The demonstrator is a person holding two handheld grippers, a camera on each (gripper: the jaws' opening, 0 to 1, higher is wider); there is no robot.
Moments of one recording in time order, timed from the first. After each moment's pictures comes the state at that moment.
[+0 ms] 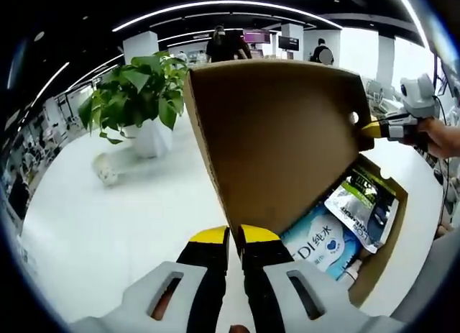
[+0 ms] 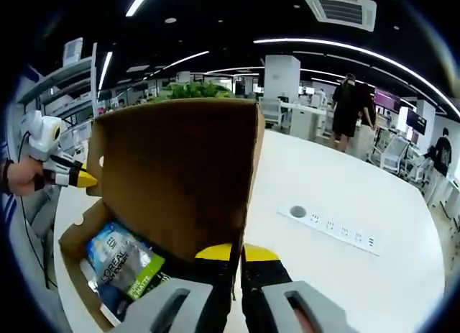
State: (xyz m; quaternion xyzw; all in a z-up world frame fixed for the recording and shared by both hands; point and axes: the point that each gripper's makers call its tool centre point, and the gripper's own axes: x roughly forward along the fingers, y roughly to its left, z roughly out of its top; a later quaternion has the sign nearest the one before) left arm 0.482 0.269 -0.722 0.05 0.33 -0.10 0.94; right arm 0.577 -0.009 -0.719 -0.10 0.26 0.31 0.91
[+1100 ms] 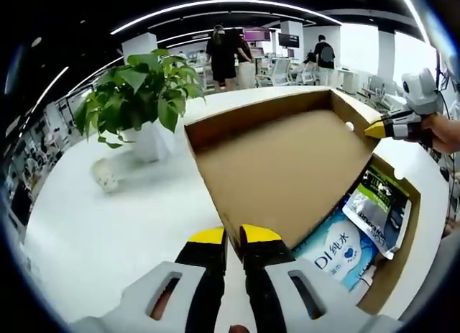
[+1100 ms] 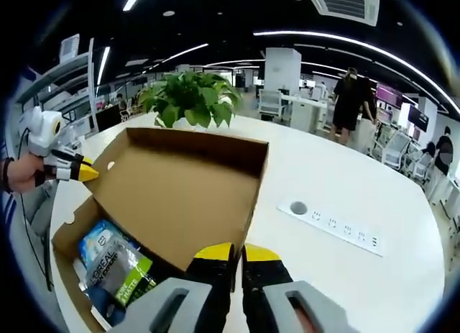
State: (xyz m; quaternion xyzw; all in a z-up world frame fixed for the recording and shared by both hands) left arm 0.508 0.277 -0.730 0.07 0.33 -0.09 0.94; right arm 0.589 -0.005 -0.733 -0.11 0.28 0.31 0.90
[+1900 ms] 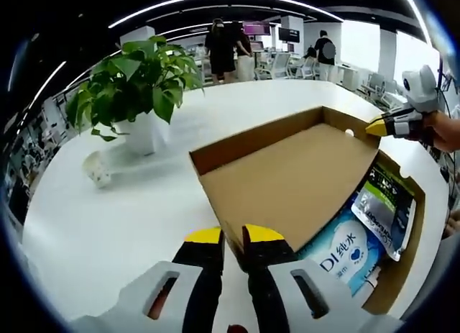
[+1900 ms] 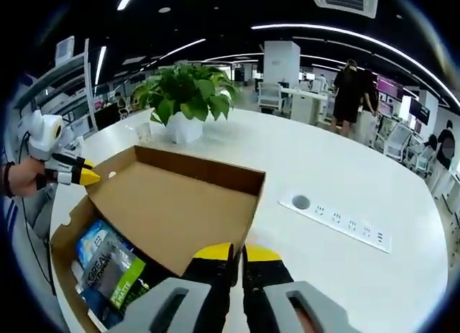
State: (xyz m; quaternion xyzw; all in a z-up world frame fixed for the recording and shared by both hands) left arm 0.517 0.276 -0.748 0.06 0.35 -0.10 0.93; right arm 0.596 -0.003 -0.745 -0.10 0.31 0.31 0.90
